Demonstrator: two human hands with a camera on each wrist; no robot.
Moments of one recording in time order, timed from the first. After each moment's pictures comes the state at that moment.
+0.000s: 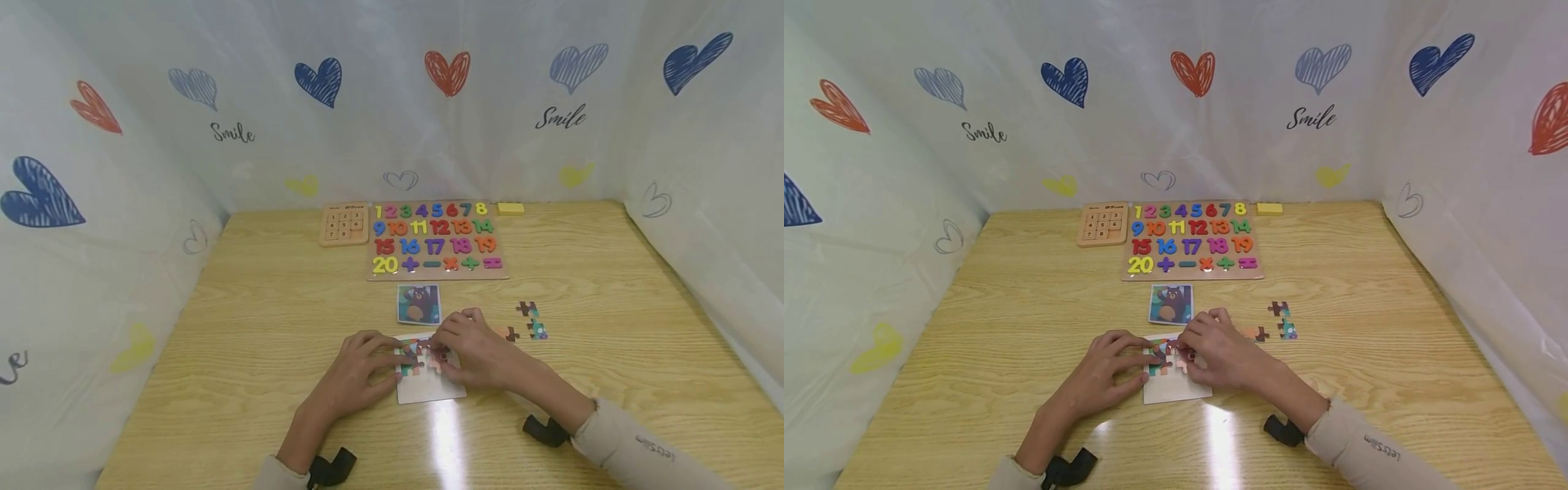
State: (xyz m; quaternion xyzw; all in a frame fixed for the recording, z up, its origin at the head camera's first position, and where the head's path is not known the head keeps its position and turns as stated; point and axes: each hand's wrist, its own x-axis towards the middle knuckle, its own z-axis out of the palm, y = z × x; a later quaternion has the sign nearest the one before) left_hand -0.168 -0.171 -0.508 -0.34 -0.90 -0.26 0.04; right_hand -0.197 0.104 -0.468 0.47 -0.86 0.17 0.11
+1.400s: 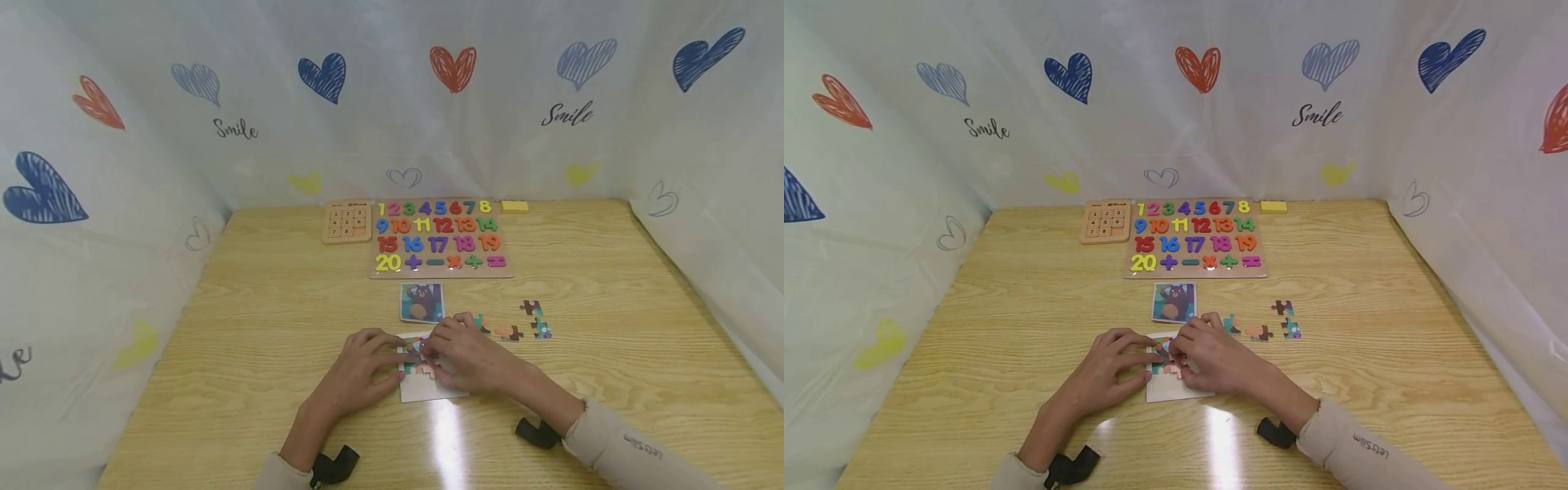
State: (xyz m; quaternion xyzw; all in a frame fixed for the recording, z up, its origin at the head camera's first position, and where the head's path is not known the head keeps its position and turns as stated) left_hand -0.168 -0.170 -0.506 -0.33 -0.91 -0.25 0.03; right_hand -0.196 0.089 -0.480 0.49 -0.84 0.17 0.13
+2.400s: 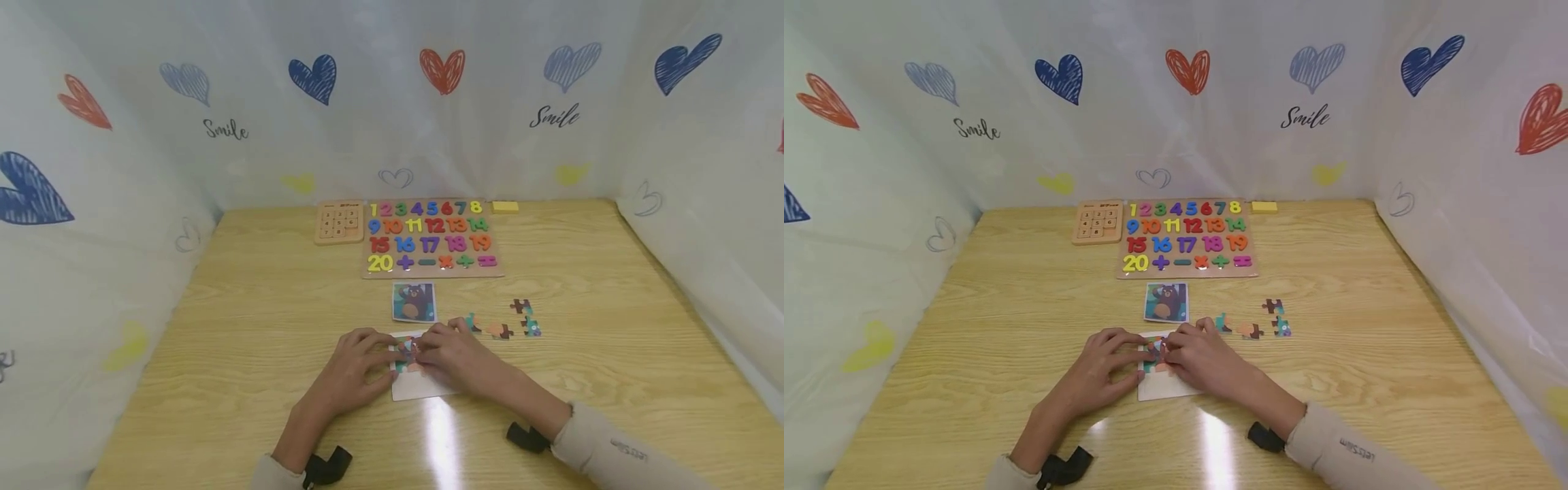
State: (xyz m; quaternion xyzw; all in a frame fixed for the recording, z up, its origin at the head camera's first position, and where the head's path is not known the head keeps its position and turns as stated) left_hand -0.167 -0.168 -0.510 -0.34 -0.90 -0.26 0.06; right_hand -0.187 0.089 -0.480 0.48 -0.86 0.14 0.12
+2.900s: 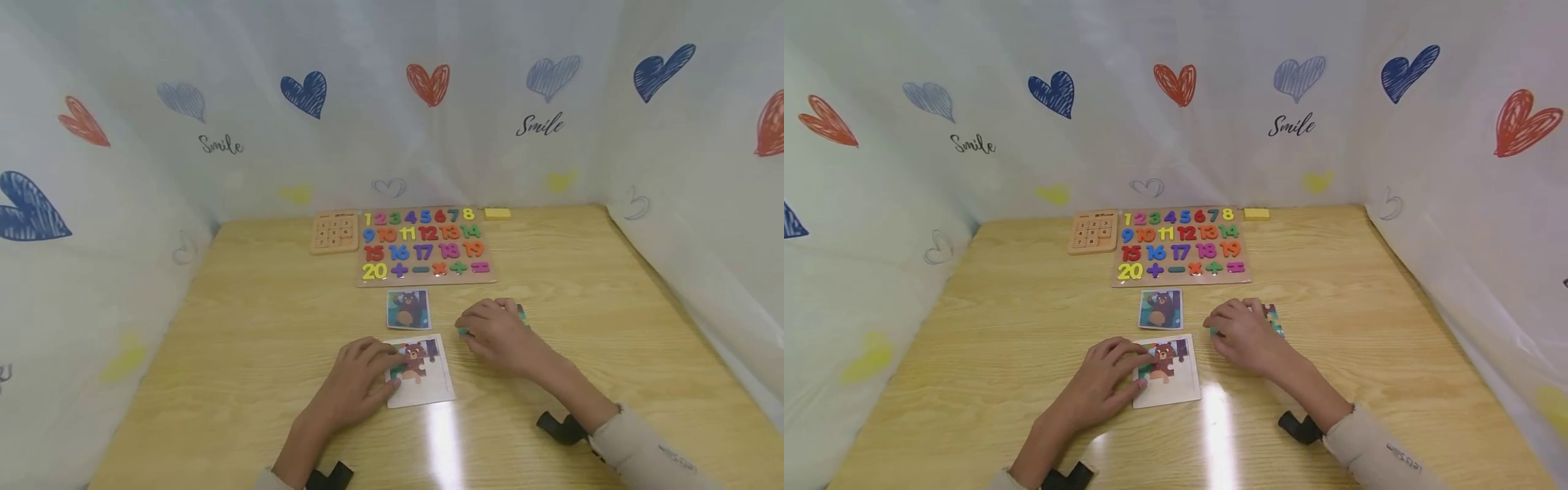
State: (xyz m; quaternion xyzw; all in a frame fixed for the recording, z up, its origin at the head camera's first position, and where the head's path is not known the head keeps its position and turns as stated) left_hand -0.158 -0.156 -0.508 -0.33 -0.92 -0.22 0.05; right_hand -0.201 0.157 -0.459 0.37 -0.90 0.19 0.13
